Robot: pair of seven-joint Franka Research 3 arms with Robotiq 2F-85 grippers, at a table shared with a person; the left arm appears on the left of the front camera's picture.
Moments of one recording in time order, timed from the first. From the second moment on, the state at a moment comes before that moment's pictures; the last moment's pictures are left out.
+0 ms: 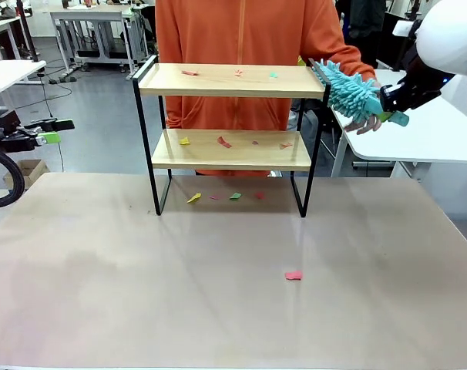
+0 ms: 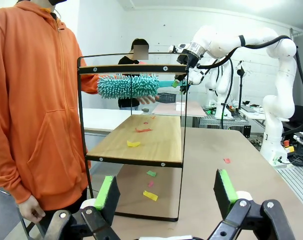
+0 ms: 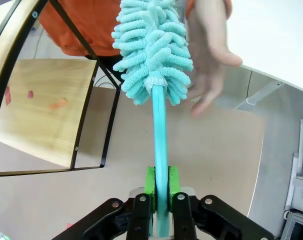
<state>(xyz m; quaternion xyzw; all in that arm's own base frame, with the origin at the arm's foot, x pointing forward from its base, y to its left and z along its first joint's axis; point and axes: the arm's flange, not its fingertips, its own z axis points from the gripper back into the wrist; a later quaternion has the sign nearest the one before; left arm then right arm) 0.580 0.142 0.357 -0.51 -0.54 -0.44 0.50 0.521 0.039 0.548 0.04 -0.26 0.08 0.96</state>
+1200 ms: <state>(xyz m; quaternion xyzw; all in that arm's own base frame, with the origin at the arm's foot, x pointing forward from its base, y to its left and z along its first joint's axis) 0.580 0.142 0.357 -0.51 -0.54 -0.44 0.50 0.521 0.039 0.542 0.05 -0.25 0.09 0.96</state>
